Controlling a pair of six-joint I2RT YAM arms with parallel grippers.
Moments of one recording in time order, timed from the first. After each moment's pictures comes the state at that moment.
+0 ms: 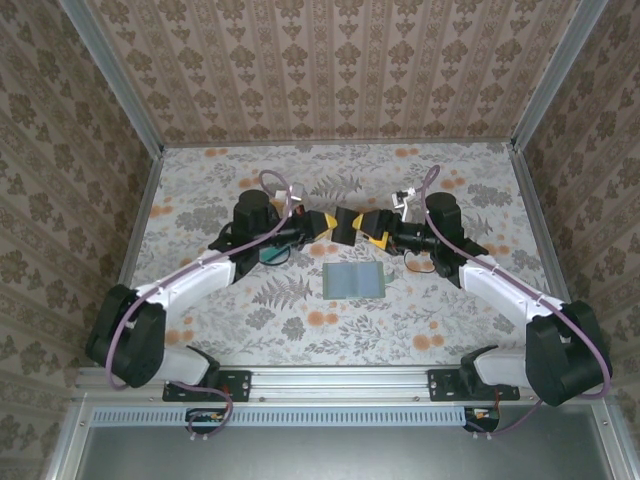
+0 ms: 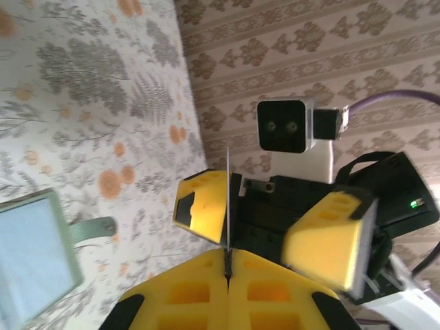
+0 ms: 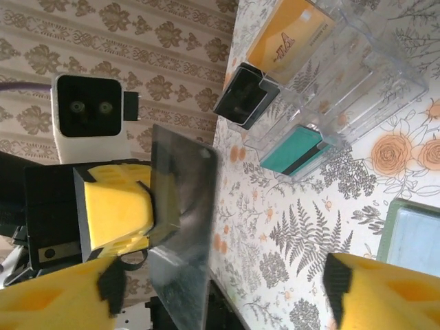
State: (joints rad) left arm -0.57 1.37 0.81 0.28 0.74 -1.09; right arm 0.32 1.27 0.72 0.18 -0.74 0.95
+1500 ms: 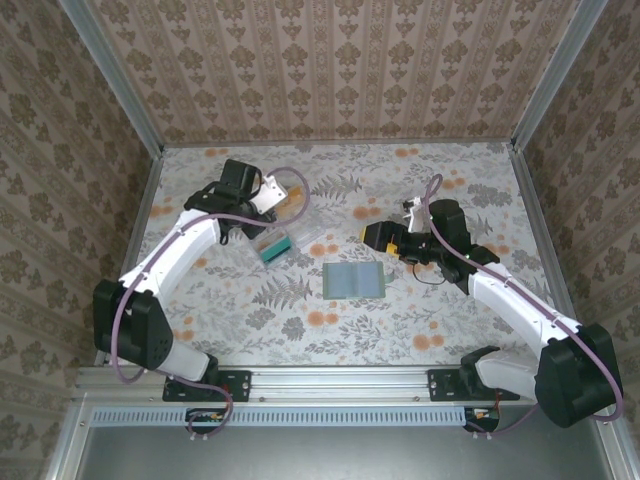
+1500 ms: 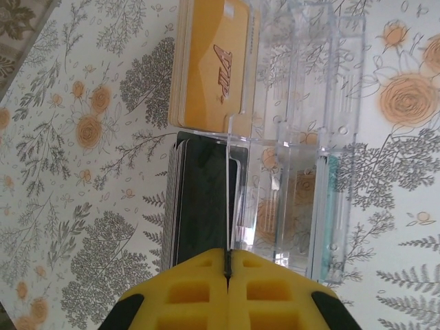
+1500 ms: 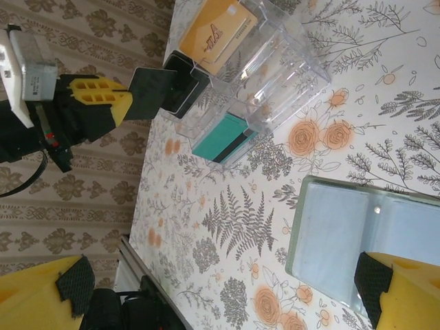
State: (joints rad) left arm -0.41 1.48 1.24 -0.72 -0.04 0.58; right arm 0.32 1.17 0.72 -0.12 -0.61 0.73
